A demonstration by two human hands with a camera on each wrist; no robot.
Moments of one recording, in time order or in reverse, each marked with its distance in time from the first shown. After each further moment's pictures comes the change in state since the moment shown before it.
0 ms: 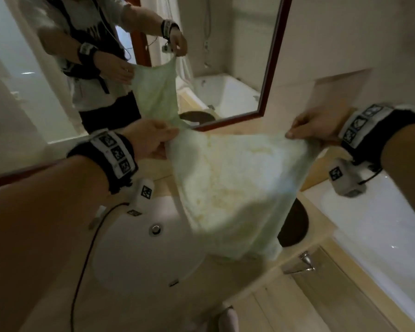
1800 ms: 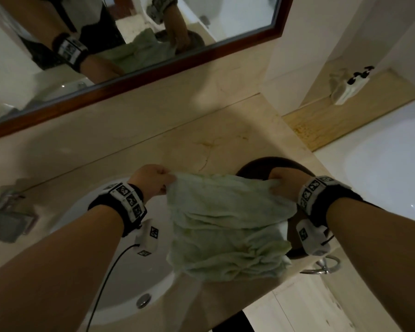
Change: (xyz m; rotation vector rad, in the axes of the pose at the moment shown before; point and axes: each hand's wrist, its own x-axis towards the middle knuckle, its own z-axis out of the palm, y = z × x) left_hand 0.180 -0.220 0.143 0.017 -0.032 -0.490; right_hand 0.201 0.193 0.215 -0.327 -0.405 0.059
